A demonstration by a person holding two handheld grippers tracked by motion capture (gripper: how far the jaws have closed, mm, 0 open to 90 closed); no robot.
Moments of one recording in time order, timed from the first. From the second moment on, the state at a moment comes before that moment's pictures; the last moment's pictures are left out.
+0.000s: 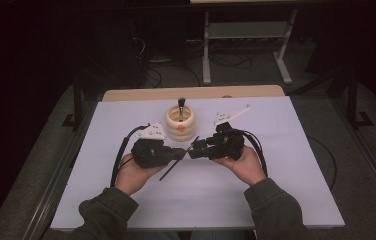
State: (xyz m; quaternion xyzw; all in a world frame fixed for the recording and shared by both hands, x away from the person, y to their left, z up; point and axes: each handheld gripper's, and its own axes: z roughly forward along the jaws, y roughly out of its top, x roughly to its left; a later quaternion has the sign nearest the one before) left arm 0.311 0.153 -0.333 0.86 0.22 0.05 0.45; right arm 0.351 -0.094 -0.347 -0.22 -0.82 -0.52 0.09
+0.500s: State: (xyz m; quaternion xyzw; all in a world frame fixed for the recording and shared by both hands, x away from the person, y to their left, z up) left arm 0.308 0.144 -0.335 0.86 0.21 0.05 0.45; right arm 0.354 -0.100 -0.347 -0.22 -0.81 -0.54 0.12
